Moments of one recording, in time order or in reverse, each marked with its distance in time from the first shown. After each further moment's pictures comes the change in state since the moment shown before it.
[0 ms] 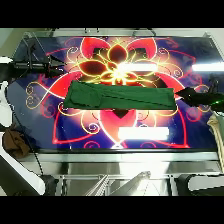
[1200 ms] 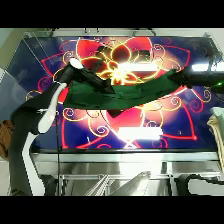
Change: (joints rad) left arm -0.593 -0.060 -0.017 0.320 0.149 -0.170; right arm 0.203 0.180 0.158 0.117 0.199 0.179
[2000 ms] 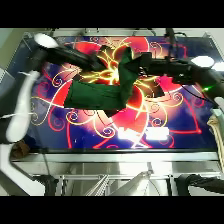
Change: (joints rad) left arm 0.177 0.303 0.000 -0.156 -0.071 0.021; right arm 0.499 0.032 0.093 0.219 -0.201 -0.031
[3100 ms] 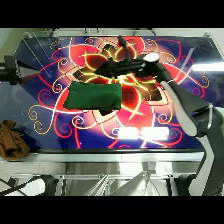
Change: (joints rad) left arm 0.555 0.534 -0.602 -0.032 -0.114 0.156; right arm 0.090 -0.619 0.662 0.007 0.320 0.175
